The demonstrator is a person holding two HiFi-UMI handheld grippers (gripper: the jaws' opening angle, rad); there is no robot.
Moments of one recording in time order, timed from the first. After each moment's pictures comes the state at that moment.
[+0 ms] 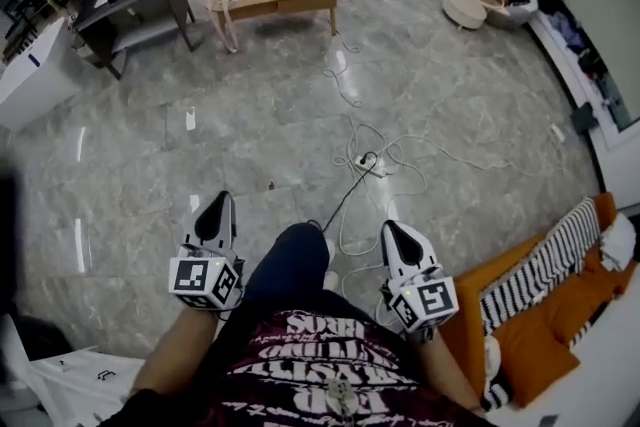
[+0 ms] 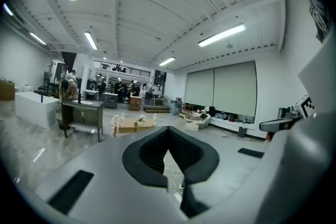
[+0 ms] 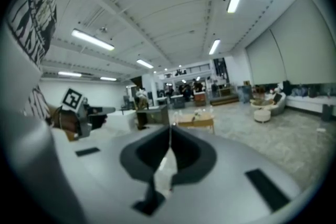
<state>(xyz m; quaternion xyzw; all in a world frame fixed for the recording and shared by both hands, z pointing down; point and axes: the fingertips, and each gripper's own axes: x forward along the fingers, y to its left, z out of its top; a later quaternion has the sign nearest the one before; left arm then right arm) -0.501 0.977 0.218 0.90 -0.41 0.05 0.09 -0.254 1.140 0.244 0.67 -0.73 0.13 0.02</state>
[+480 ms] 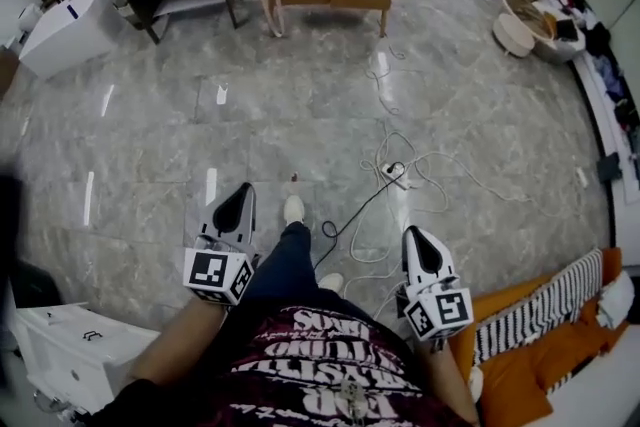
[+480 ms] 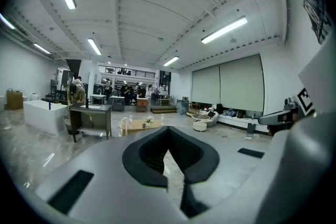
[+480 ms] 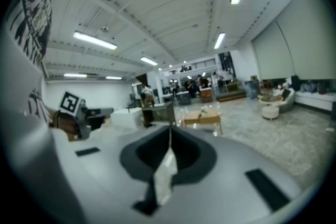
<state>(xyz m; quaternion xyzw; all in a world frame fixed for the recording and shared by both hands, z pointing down) -0.507 0.965 0.212 0.89 -0.45 0.06 0.07 -0.244 1.103 0.240 0.64 -0.75 0.16 0.02</state>
